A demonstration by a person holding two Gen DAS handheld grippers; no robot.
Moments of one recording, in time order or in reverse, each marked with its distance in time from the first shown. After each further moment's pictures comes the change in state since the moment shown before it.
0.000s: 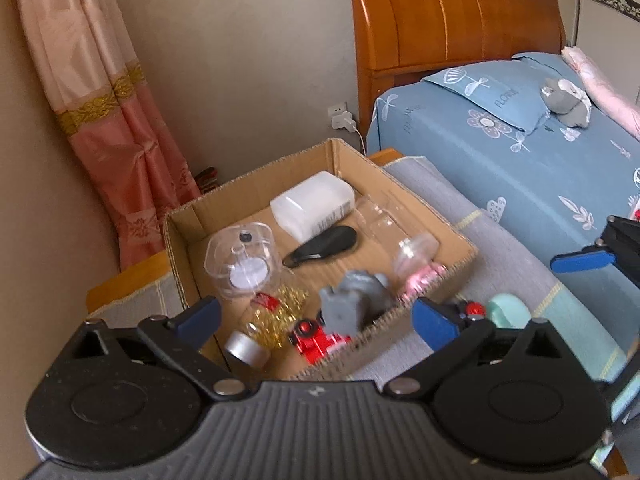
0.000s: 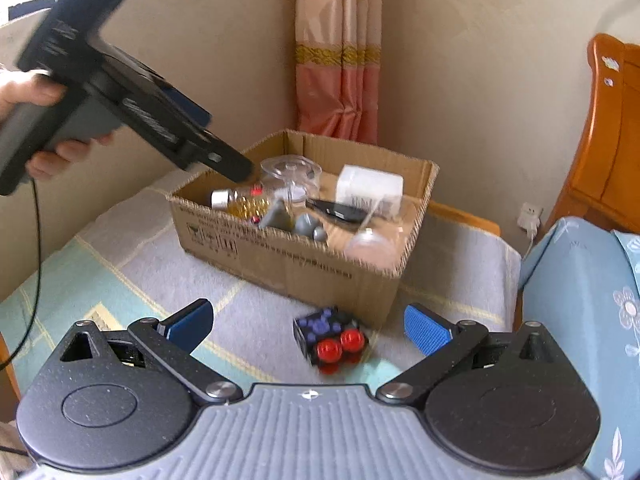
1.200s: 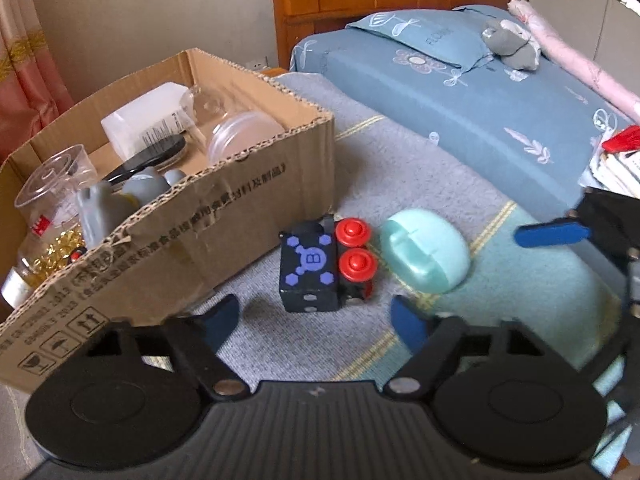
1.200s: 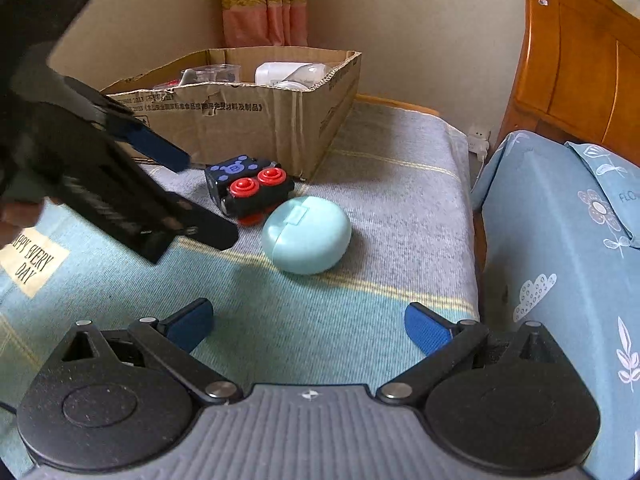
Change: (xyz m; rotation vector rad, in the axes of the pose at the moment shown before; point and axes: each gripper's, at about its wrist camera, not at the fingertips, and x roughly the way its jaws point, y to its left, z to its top) left arm 0.096 -0.109 -0.063 0.058 0.070 -0.152; right arm 0.028 -0.024 -0.102 0.132 0.082 -0.142
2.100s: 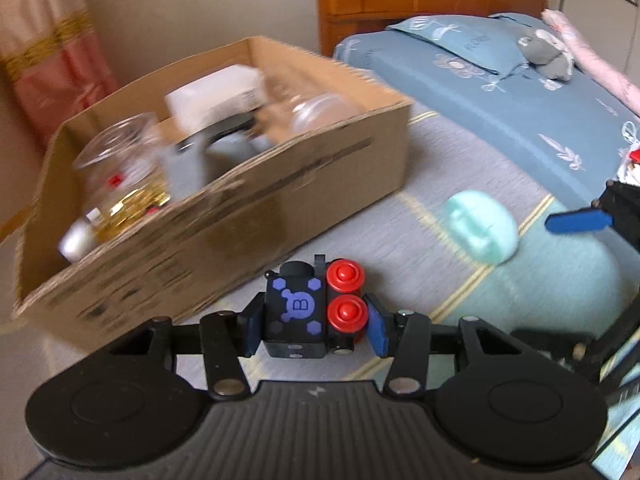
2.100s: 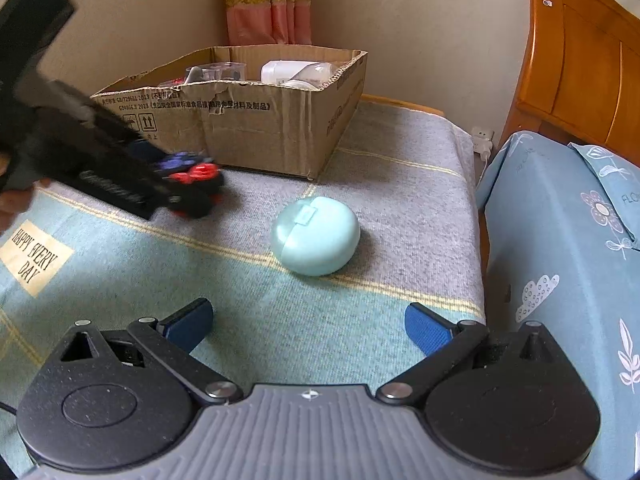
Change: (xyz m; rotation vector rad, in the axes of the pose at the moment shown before) left arm -0.022 0.033 -0.024 -0.067 0.003 0.092; right arm 0.003 0.005 0.003 -0.010 0.009 0.005
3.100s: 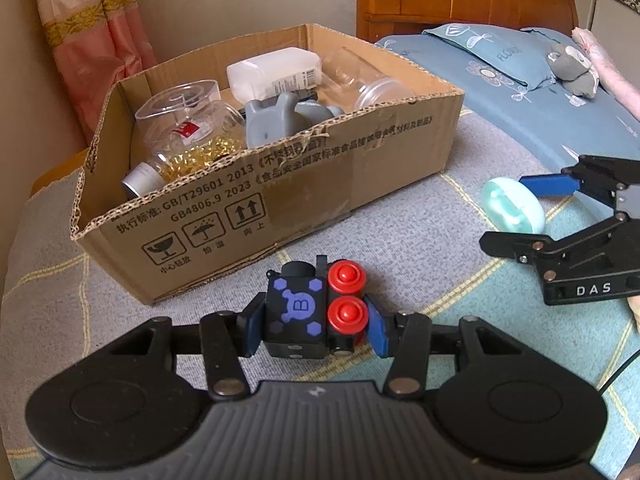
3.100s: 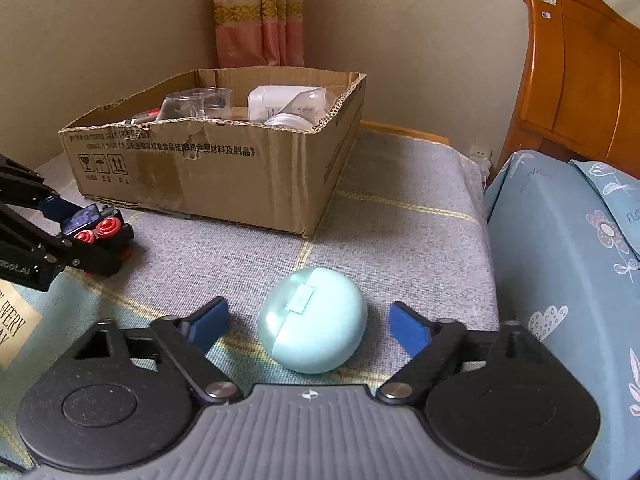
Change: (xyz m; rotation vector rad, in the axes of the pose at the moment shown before) left arm -0.014 0.024 -0.022 -0.086 0.006 0.032; right arm 0.030 -0.001 0.031 0.015 -0.064 -0.019
